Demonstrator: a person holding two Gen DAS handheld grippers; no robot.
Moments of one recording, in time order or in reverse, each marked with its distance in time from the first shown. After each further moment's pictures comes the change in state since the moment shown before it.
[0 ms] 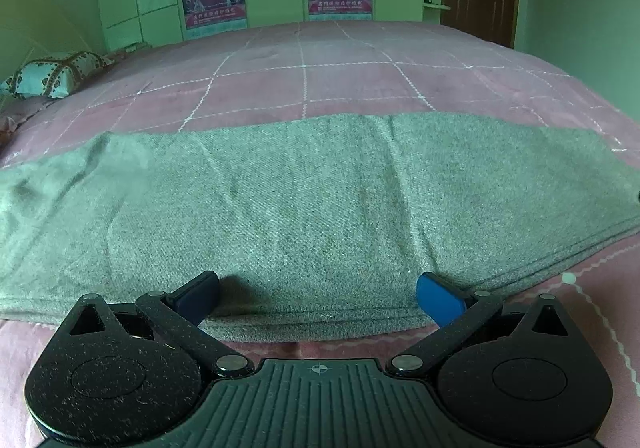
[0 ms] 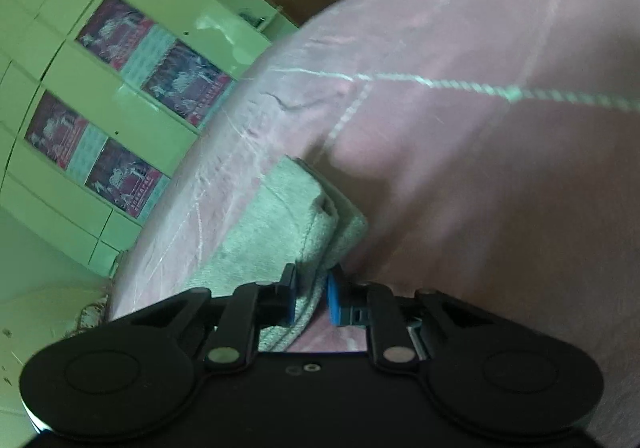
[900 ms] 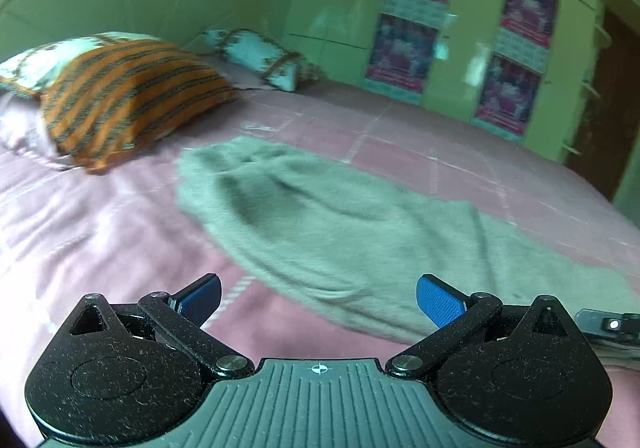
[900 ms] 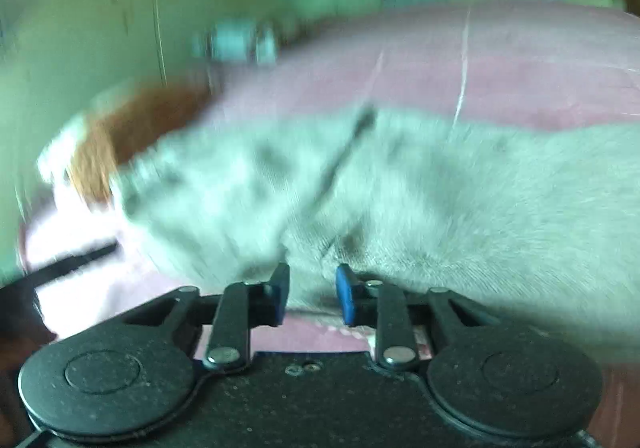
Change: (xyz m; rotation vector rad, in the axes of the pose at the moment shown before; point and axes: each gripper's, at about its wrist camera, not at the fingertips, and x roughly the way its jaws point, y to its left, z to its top) left arm -0.093 0.375 -0.078 -0.406 -0.195 0.165; right arm 0.044 0.320 -0.273 -0.772 0.412 0.381
